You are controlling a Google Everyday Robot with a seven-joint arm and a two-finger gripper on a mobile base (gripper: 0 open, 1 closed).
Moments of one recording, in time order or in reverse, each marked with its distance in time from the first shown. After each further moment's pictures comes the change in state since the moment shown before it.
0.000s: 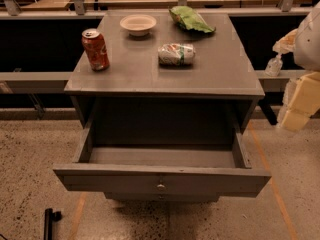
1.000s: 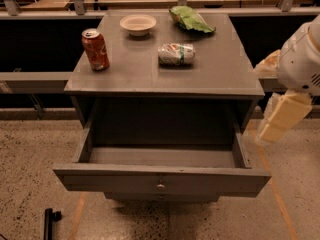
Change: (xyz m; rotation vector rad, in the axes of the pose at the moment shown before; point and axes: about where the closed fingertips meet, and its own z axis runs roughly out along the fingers) arm -0.017 0.019 0.028 -0.030 -0.081 -0.033
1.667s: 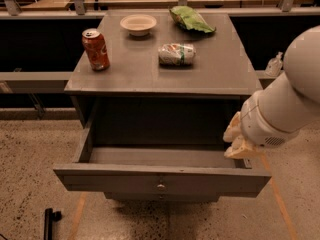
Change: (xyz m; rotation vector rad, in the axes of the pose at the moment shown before) arm 0.007 0.040 0.106 -0.021 0.016 -0.142
